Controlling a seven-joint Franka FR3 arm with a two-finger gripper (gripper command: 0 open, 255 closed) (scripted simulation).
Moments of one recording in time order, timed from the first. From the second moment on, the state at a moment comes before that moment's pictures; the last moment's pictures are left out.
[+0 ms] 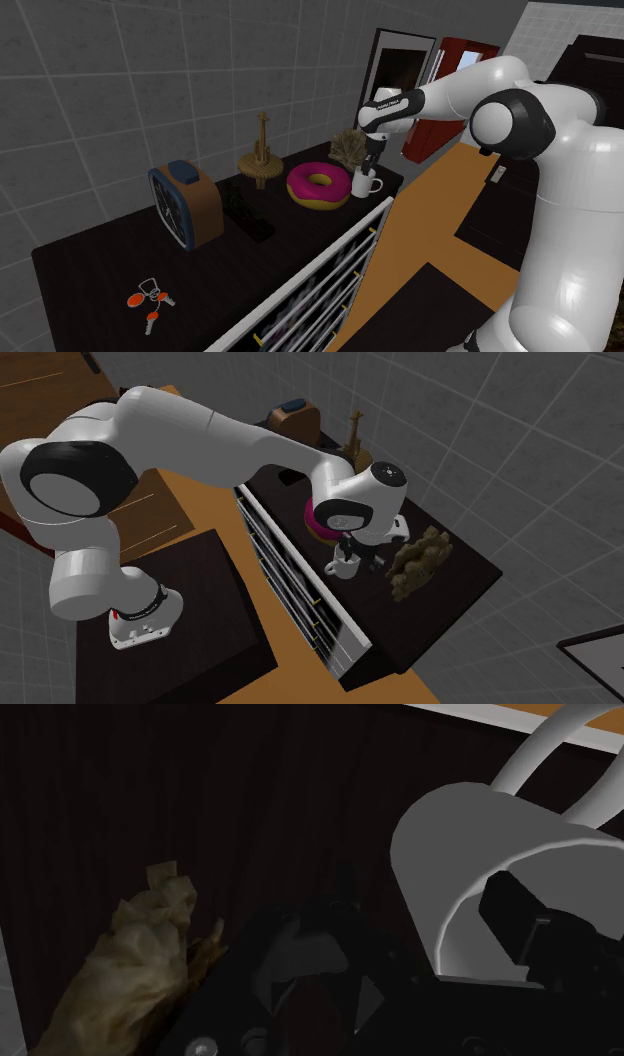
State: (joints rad) arm -0.10 0.39 -0.32 -1.76 0.11 2.10 -0.74
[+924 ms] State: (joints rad) arm -0.09 0.37 -0.32 -1.74 0.10 2.06 -0.74
